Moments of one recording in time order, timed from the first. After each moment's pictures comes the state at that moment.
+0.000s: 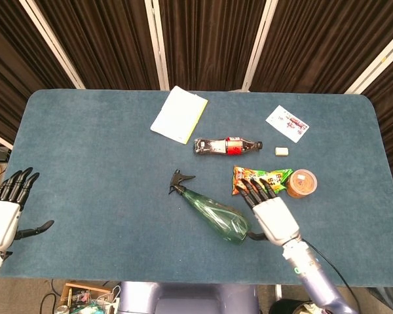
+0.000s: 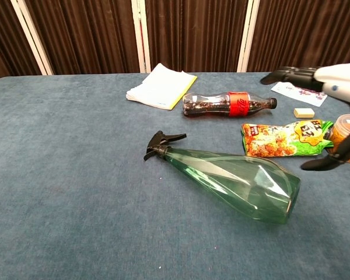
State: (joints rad) left arm -0.15 -1.14 -0.05 -1.59 1.59 1.52 0.03; right arm 0.38 -1.29 0.15 -2.01 -1.38 1.10 -0.60
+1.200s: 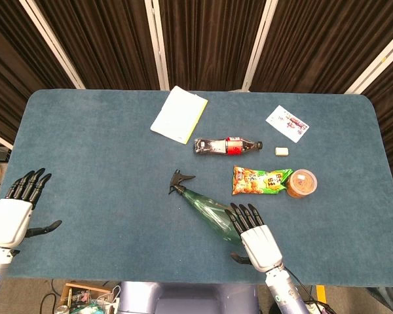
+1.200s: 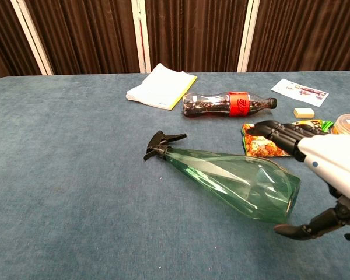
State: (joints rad) left arm -0.18 -1.18 -0.04 -1.55 1.61 1.48 0.06; right arm 0.24 -1.61 -0.03 -1.77 -1.56 1.31 -0.56
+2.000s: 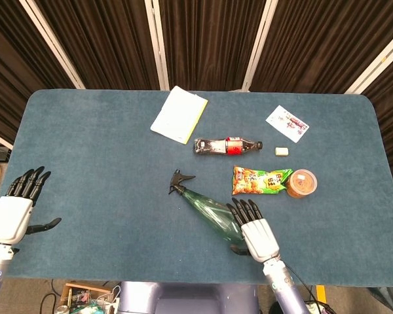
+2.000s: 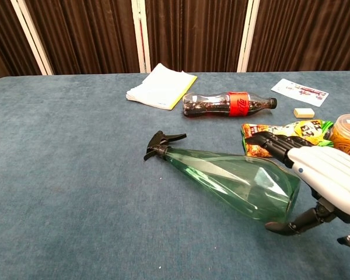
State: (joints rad) left arm -0.19 -1.19 -0.05 -1.54 1.56 1.45 0.07; right arm 0.28 -1.71 0.02 -1.53 -1.54 1.27 -0.37
